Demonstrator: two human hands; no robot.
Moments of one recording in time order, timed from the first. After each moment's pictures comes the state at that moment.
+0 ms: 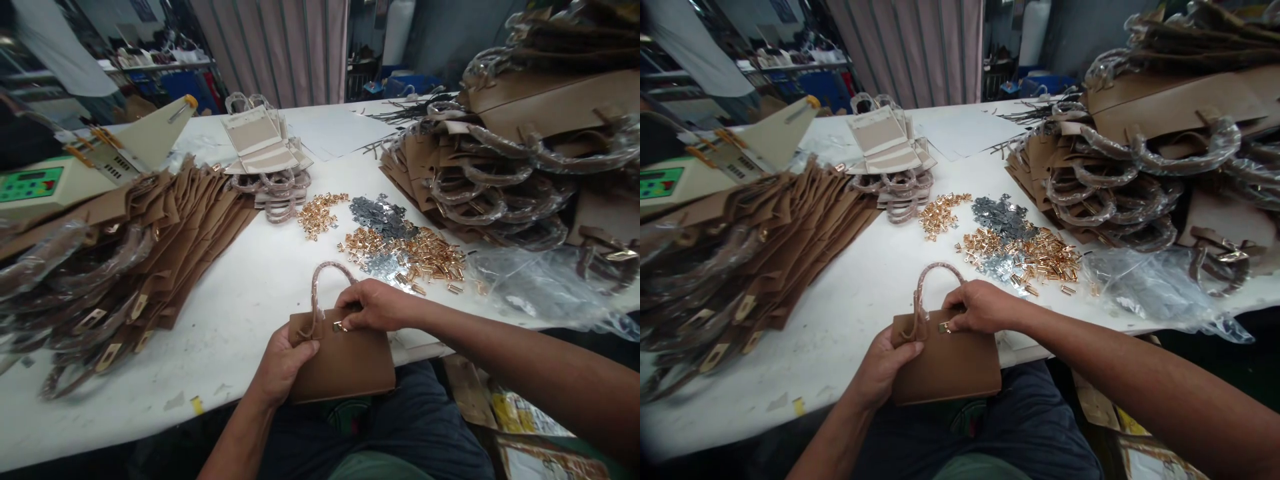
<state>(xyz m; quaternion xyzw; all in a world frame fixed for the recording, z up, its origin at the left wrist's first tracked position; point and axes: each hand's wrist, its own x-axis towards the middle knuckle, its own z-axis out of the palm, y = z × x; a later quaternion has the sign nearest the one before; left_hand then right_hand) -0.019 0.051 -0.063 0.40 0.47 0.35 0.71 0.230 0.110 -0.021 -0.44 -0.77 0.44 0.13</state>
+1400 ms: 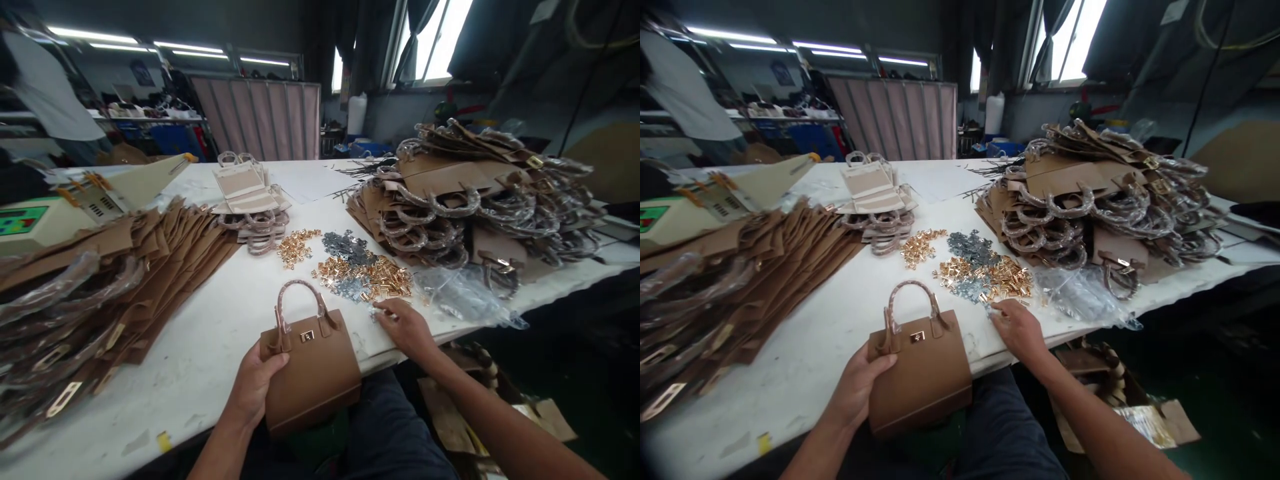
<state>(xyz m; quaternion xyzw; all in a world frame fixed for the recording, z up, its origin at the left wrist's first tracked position) -0.019 0.044 -0.067 0.33 0.43 0.45 0.71 0.323 0.024 -0.085 -0.67 -0.64 0.07 0.38</state>
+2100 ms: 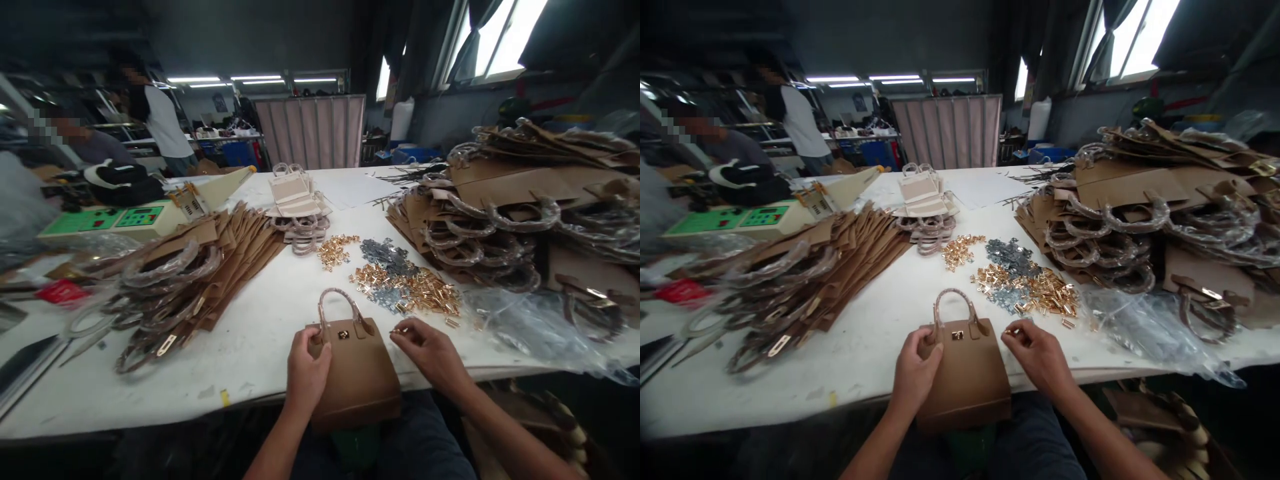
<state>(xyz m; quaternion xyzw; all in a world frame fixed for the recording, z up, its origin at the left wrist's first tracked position) 0.003 0.028 -0.072 0.57 0.61 0.47 0.29 0.273 0.014 -0.062 -0.63 -0.60 0.28 0.40</state>
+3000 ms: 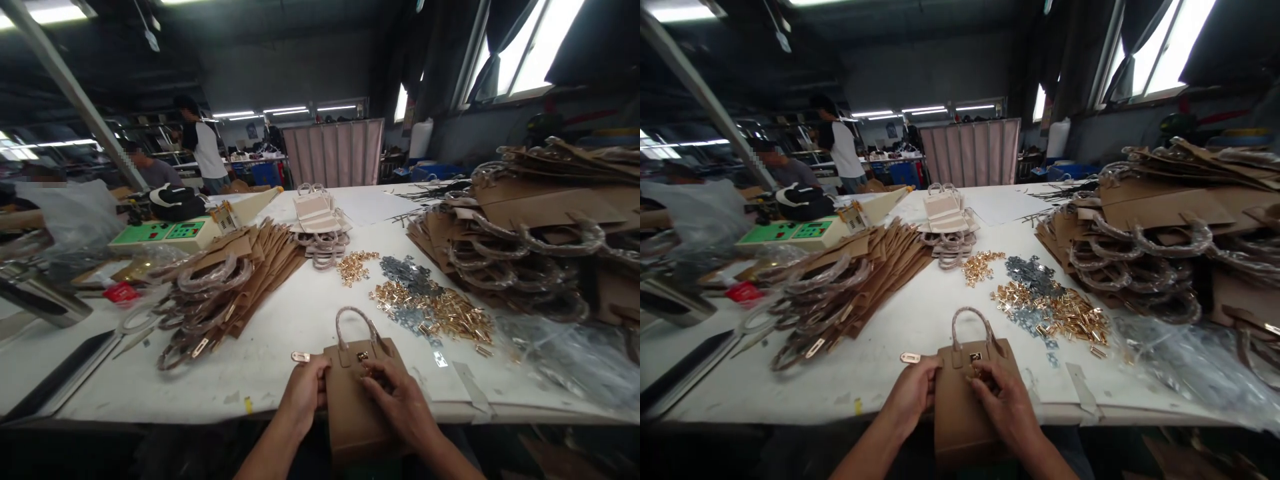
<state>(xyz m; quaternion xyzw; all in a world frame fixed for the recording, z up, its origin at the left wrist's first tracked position) -0.032 0.018 -0.042 0.29 0.55 0.42 0.67 0.167 0.000 -0.087 -0.51 -0.60 0.37 0.49</state>
